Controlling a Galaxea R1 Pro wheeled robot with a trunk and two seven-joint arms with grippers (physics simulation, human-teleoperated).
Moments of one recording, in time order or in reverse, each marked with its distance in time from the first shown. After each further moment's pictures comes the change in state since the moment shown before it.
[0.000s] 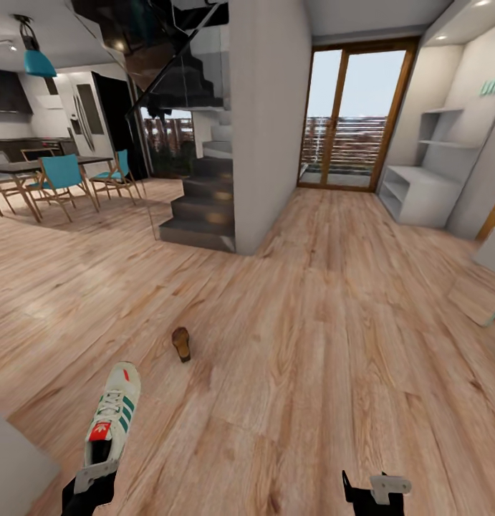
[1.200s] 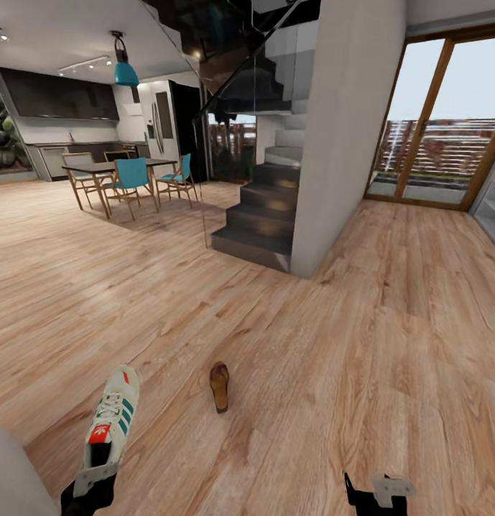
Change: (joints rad) left arm 0.005 -0.002 0.006 0.007 -0.006 -0.004 0.005; right arm 0.006 -0.008 -0.006 0.005 -0.001 -0.007 0.005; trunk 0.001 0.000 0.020
